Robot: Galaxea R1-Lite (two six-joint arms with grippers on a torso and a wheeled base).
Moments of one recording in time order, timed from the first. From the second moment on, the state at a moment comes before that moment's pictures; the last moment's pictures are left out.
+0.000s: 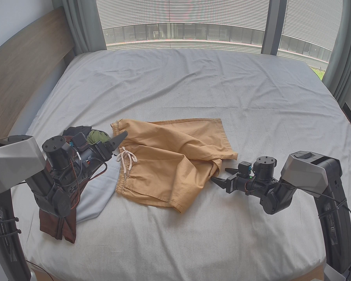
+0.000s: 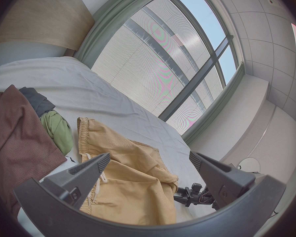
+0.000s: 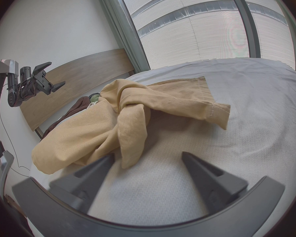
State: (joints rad) left arm -0.15 2.22 -0.72 -1.55 -0.38 -0.59; right arm 0.26 2.66 -1.16 -1.20 0.43 0.03
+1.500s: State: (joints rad) left arm -0.15 2.22 -0.73 -1.55 -0.37 -0.60; right arm 0.16 2.34 -0.75 -1.27 0.54 0.15
